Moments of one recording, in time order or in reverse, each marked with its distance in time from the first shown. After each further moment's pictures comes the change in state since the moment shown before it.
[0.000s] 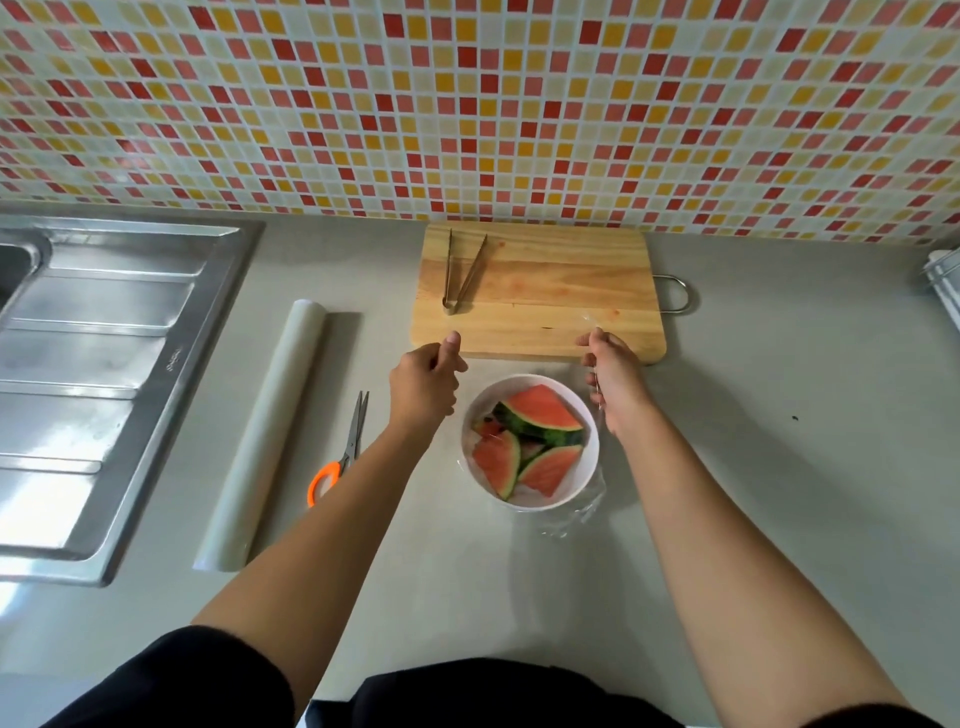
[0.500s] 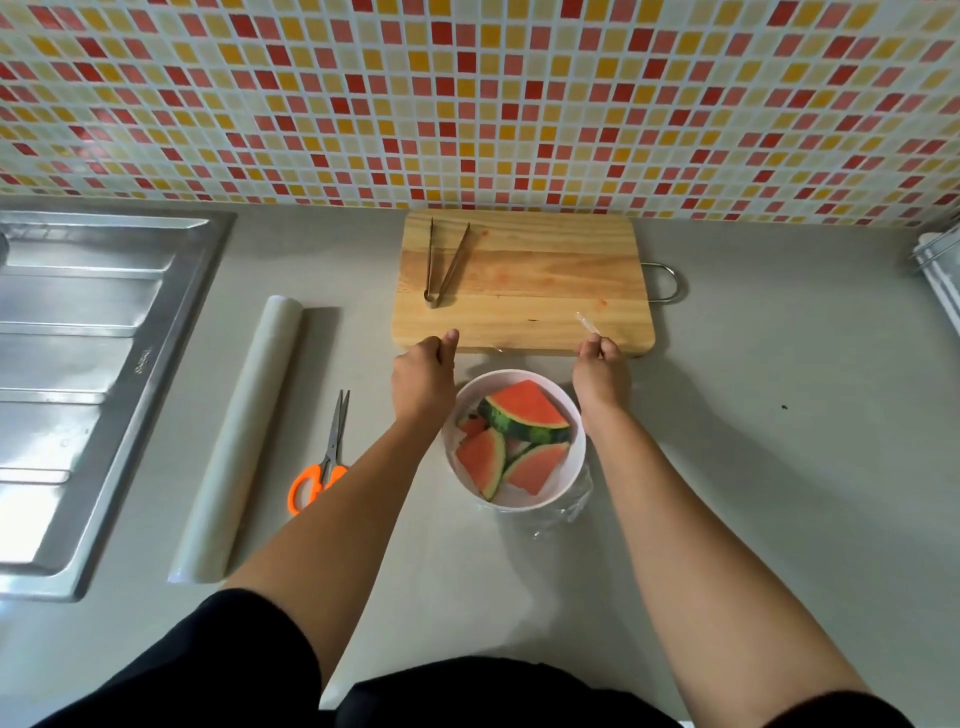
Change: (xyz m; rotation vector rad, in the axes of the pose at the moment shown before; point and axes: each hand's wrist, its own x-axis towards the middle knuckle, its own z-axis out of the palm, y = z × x) left_hand 0.015 -0.009 0.028 0.300 0.056 0.110; right_hand 0.019 0.028 0.010 -0.267 0.324 -0.072
